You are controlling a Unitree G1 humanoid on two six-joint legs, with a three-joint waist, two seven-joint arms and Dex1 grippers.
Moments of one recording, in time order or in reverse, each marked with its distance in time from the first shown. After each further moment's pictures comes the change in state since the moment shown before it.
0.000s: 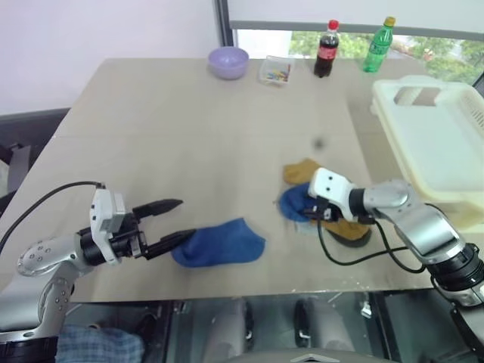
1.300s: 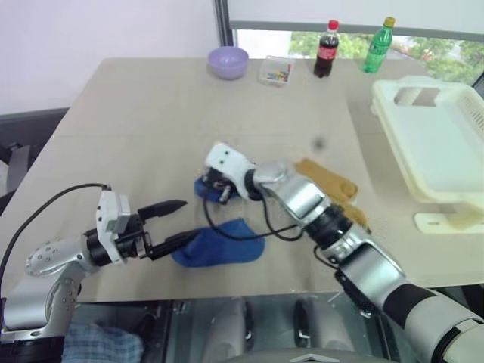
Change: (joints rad) left arm -0.004 -0.023 -0.028 0.002 0.002 -0.011 0.017; right arm -0.454 0.798 0.044 0.702 -0.092 0.033 -0.302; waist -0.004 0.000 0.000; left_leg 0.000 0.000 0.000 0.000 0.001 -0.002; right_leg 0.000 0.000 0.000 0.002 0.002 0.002
